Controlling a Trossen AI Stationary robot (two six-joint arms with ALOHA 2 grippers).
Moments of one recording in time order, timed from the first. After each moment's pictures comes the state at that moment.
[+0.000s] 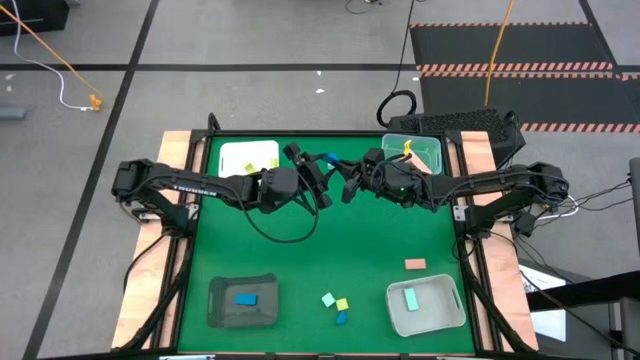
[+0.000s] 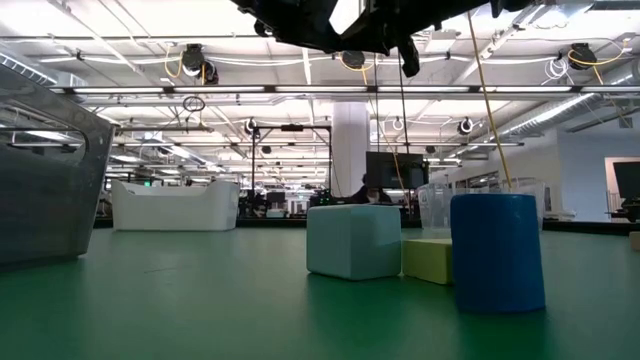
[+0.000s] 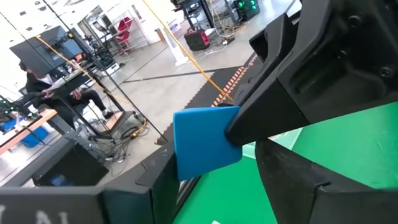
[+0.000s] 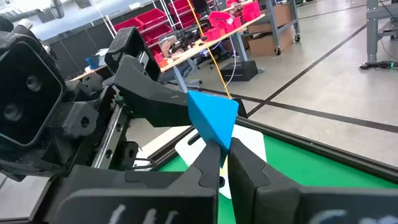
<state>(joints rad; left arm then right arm) -0.02 1.57 1.17 0.19 -0.68 0.29 -0.04 1.36 0.89 0.35 0.49 0.47</state>
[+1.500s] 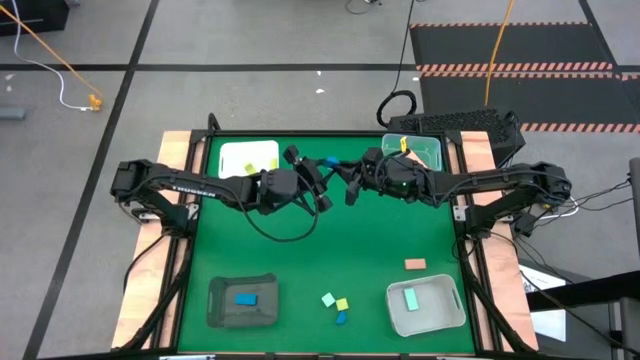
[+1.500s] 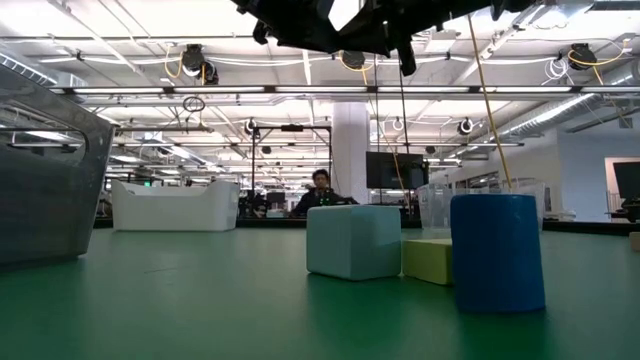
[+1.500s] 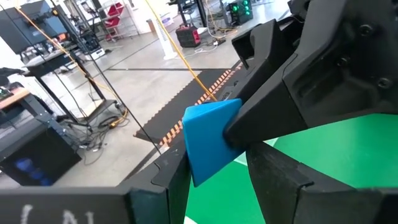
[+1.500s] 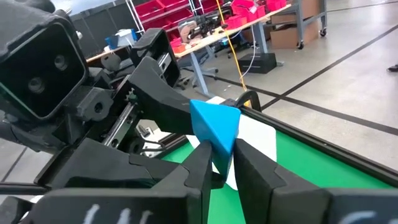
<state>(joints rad) -0.04 1.57 1.16 0.18 -0.65 0.15 -0.05 1.36 0.89 0.32 0.34 0.40</state>
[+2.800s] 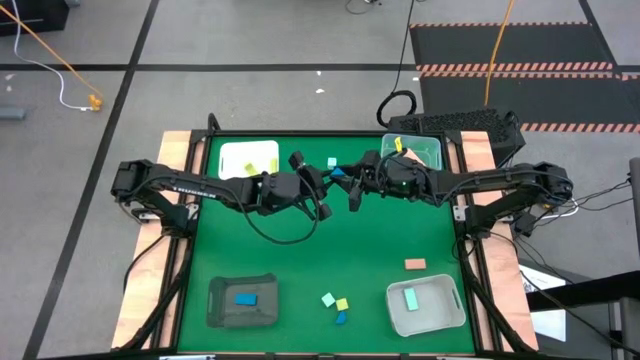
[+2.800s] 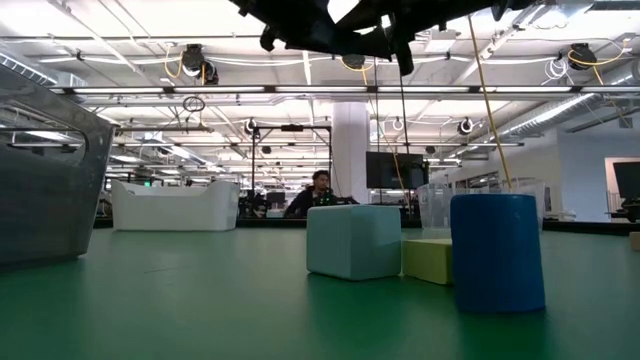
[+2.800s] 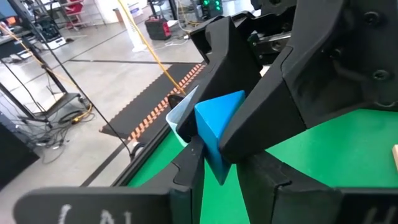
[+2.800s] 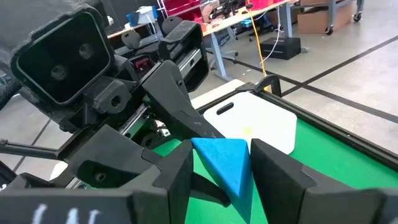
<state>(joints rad) -0.04 1.57 1.17 0.13 -0.53 0.07 -0.05 1.33 0.89 0.25 0.22 0.38</state>
